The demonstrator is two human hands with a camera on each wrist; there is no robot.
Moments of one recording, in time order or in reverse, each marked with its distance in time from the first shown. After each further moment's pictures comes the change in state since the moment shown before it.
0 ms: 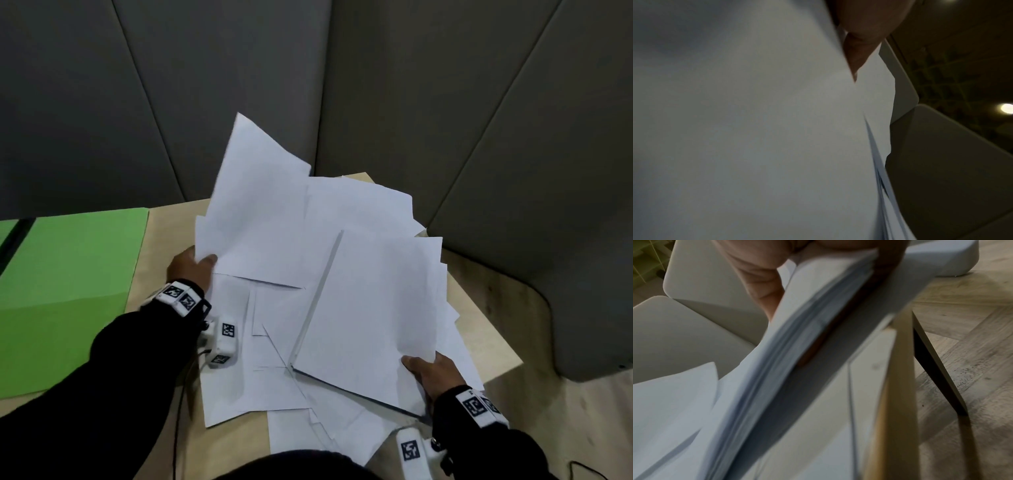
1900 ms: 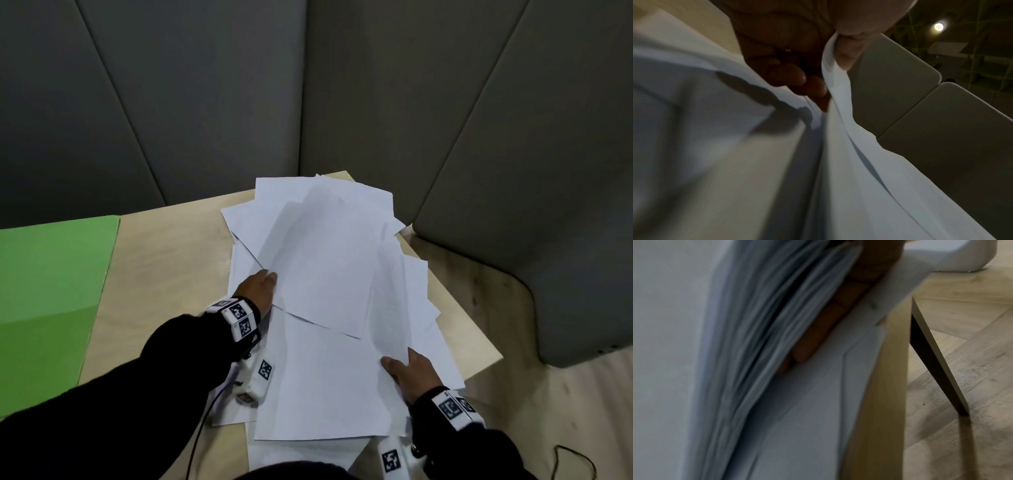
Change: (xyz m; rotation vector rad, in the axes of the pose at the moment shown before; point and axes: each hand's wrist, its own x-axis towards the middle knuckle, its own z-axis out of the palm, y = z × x) left_hand -0.084 0.069 0.079 0.087 -0.525 -0.019; right_hand 0.005 0.007 0.002 -0.087 -0.058 -0.072
